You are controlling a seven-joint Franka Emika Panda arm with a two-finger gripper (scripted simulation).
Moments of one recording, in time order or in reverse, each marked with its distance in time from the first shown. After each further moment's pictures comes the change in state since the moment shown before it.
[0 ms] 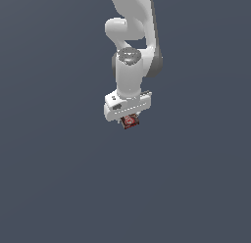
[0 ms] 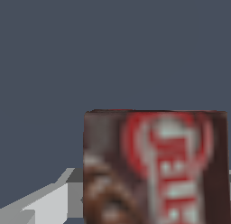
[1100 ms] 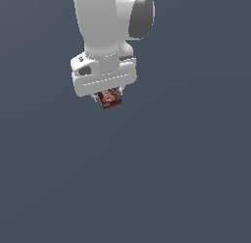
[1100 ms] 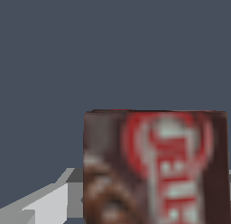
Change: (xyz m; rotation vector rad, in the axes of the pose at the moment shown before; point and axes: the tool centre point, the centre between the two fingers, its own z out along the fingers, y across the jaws) arm -0.015 0.073 -0.147 -0.001 0.000 0.001
